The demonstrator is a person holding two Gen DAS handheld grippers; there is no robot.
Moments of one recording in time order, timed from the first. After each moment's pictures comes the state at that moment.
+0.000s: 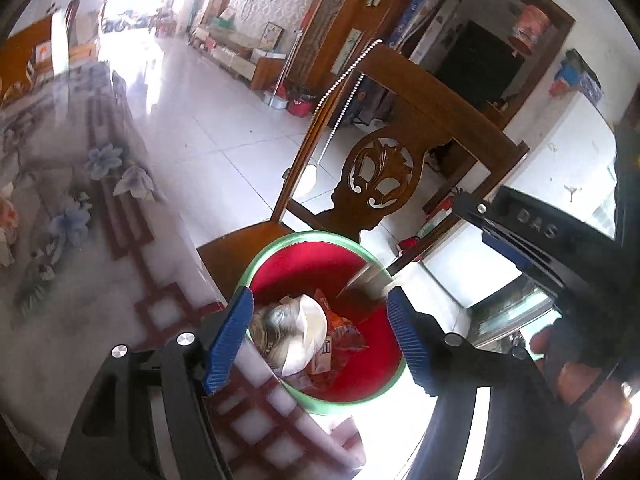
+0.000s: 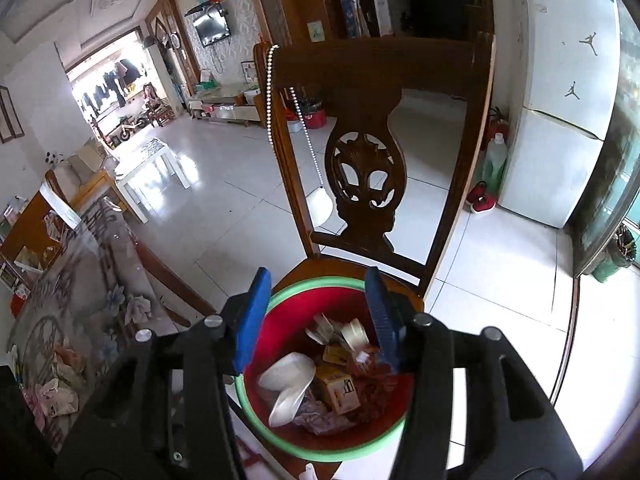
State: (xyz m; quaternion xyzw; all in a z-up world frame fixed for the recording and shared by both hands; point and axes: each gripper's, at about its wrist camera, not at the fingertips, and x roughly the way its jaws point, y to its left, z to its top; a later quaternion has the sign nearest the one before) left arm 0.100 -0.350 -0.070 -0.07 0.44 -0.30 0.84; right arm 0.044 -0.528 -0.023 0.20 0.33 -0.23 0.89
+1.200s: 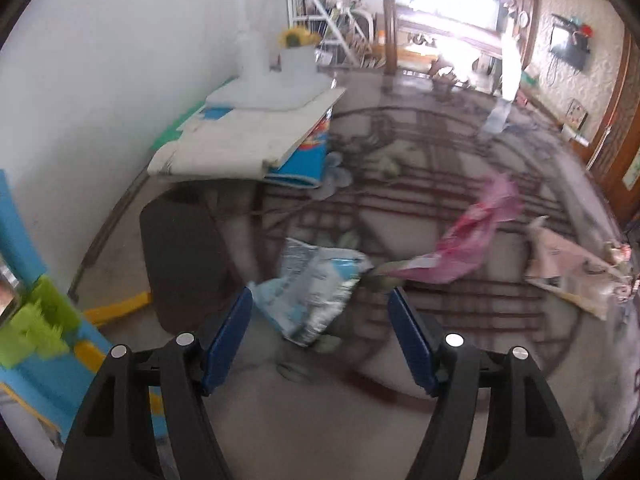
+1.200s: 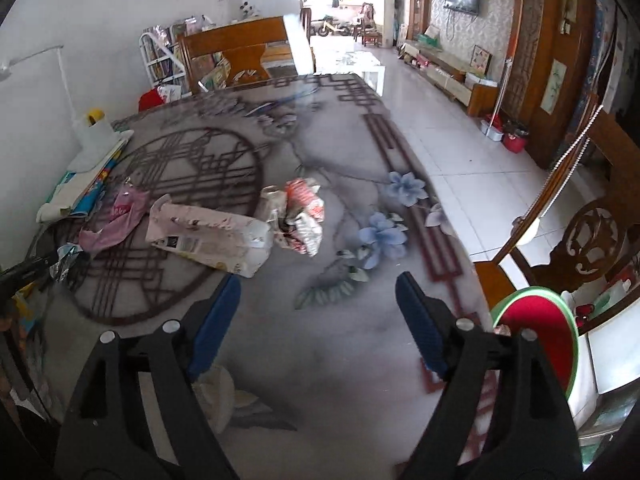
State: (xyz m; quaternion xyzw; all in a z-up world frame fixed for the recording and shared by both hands) left arm 0.058 0.192 -0.087 -0.10 0.45 0.23 0.86; right arm 0.095 -0.213 -0.023 -0.02 0.41 0.10 0.91
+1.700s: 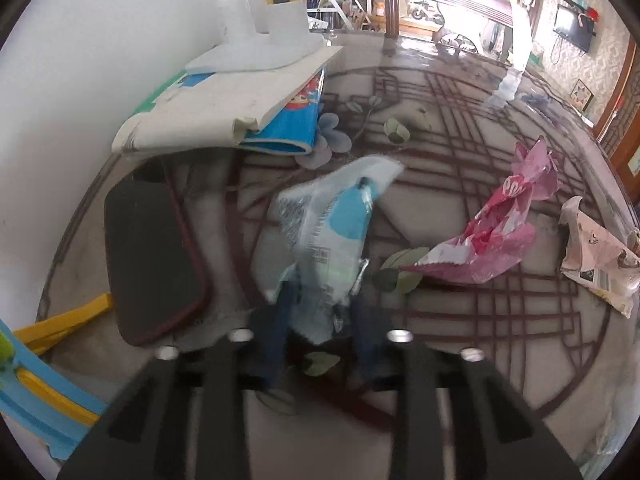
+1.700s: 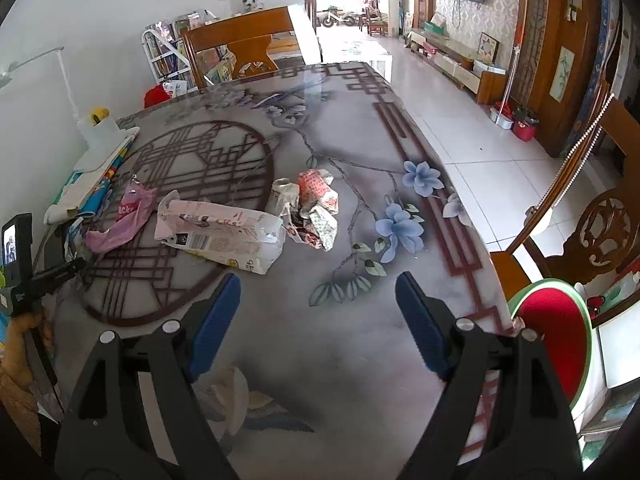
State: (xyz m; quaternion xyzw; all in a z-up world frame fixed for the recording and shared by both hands) left arm 0.081 0.192 -0.123 -0.10 0.48 0.22 0.84; right arm 0.101 -0.207 -0.028 -0.01 0.43 0.12 0.90
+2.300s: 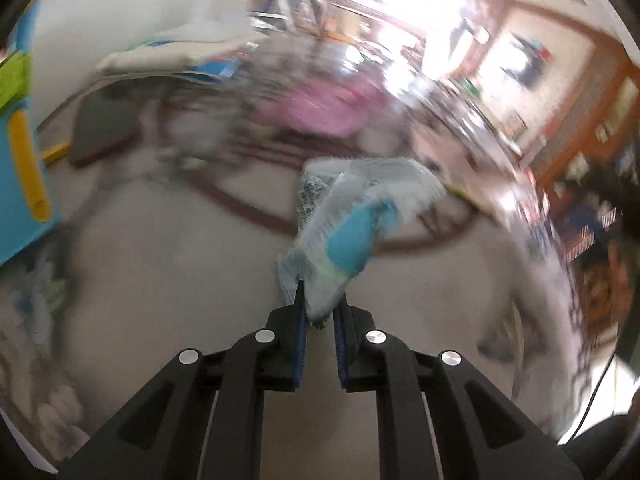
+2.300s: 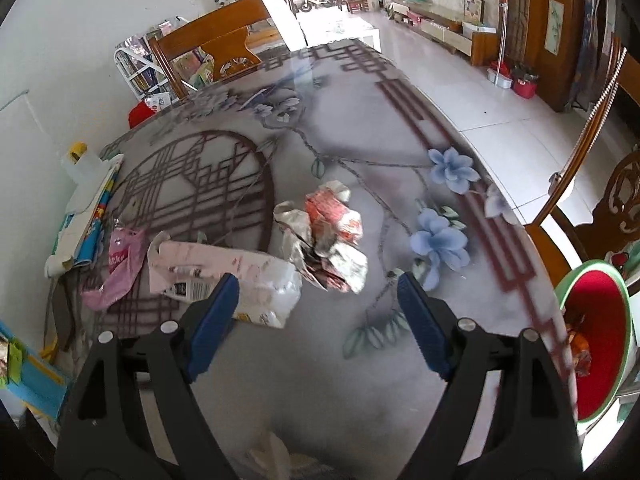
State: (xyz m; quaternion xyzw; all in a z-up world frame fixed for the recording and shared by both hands) left arm -0.023 0.073 -0.134 -0.18 0.43 0.10 0.88; right arm 0.166 -0.185 -0.051 0.06 0.46 0.10 0.88
